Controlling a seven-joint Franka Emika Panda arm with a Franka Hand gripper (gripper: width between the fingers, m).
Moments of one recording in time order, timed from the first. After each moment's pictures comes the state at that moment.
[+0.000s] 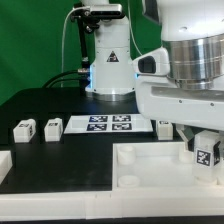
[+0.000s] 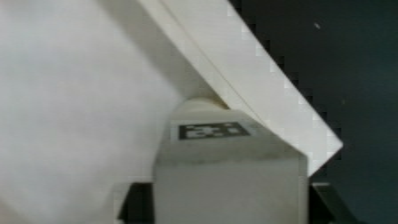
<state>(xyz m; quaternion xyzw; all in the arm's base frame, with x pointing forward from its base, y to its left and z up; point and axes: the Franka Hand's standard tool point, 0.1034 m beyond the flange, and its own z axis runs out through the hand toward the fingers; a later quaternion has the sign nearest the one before) 0.628 0.114 0.072 -0.90 0.43 0.03 0.06</state>
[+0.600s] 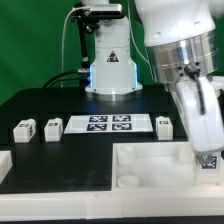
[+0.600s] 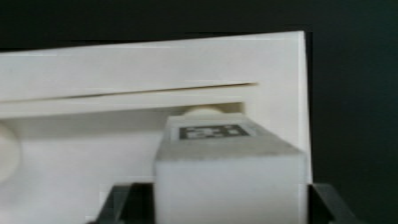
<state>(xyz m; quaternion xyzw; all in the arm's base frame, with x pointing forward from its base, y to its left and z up) 0.628 0.108 0.070 -0.65 0.75 0.07 0.09</state>
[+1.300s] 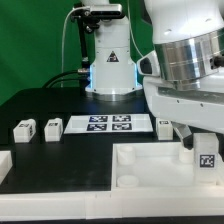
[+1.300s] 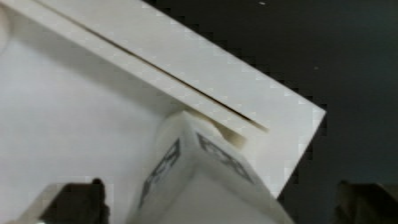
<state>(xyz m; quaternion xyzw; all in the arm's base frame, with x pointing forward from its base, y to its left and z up) 0.628 0.114 0.071 -0.89 0.44 0.03 0.10</state>
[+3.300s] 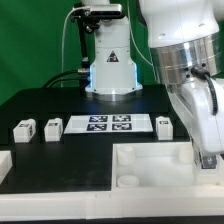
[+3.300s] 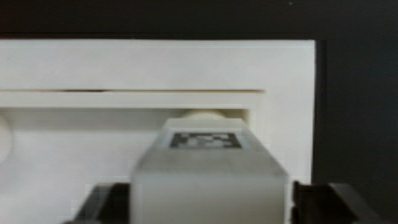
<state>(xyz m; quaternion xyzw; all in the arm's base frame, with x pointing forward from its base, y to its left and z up) 0.627 0.110 0.066 -0.74 0.67 0.05 0.09</state>
